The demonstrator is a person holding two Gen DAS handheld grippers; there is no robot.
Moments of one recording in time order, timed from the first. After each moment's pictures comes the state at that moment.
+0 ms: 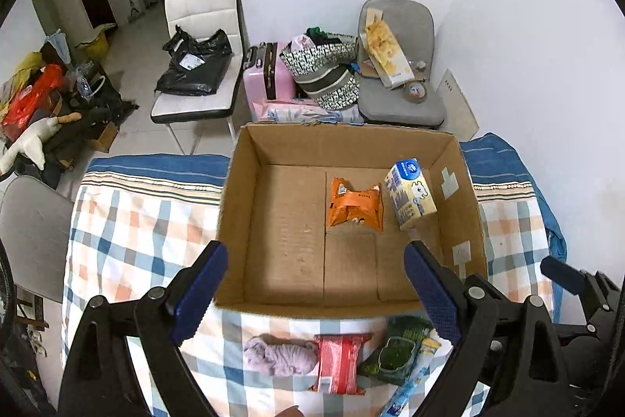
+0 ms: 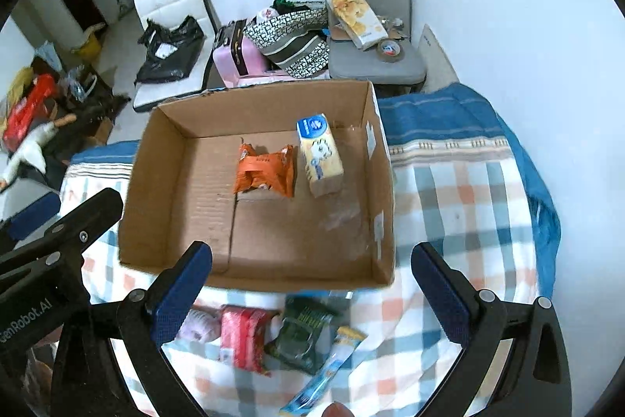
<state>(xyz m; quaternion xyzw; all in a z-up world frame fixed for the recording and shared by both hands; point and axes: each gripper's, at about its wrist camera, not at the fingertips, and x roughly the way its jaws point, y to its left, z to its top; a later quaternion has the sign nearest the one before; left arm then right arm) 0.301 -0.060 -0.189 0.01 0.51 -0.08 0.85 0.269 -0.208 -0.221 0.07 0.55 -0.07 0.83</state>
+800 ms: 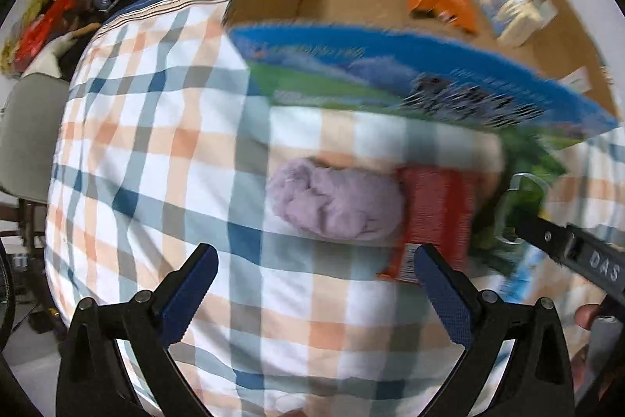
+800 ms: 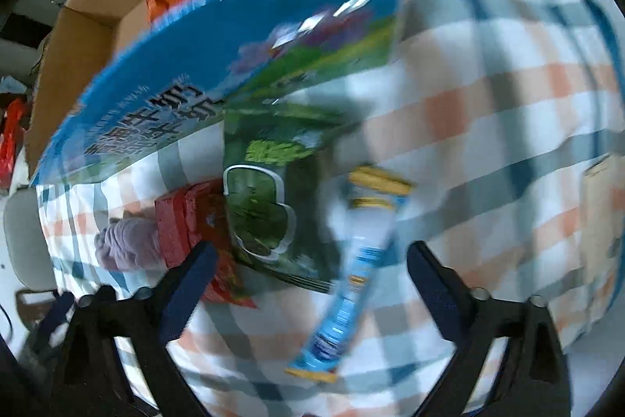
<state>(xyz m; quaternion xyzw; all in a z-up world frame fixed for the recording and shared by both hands) 0.207 -0.020 -0.370 0.04 0.66 0.01 0.75 0.190 -0.218 -0.418 0.21 0.68 -0.10 0.69</state>
